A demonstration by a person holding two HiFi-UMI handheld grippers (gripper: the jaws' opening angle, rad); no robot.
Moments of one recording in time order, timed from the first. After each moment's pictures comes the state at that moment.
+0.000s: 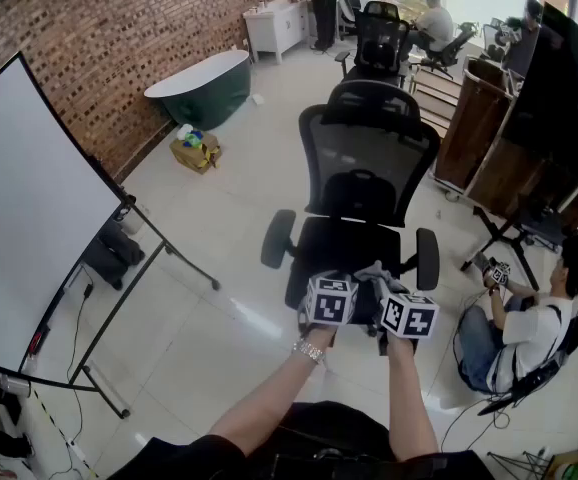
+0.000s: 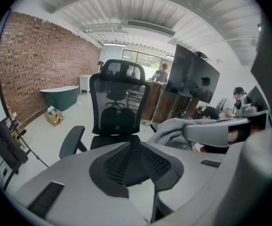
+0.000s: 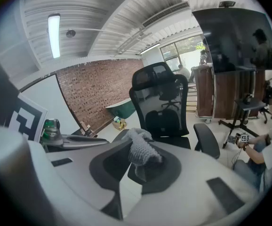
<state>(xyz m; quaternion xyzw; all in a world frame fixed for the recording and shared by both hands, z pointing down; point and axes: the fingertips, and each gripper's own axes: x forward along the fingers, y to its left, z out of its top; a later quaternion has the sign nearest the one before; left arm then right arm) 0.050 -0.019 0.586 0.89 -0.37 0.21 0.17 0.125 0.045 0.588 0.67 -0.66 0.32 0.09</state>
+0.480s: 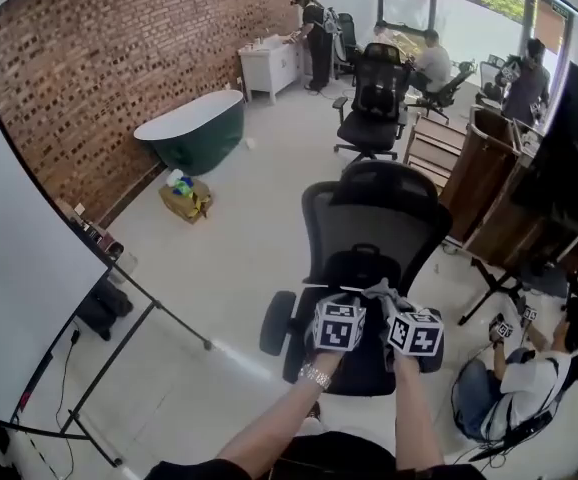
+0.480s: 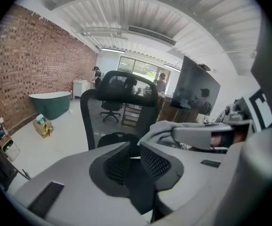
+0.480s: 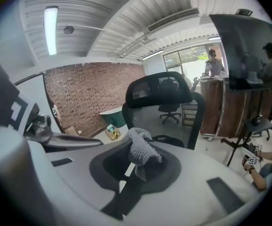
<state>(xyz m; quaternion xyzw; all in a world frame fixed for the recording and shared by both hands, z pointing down) 0.093 -0.178 0.535 0.91 -0.34 0.17 0.18 0.173 -0.129 0.548 0.69 -0.66 0.28 0.09</state>
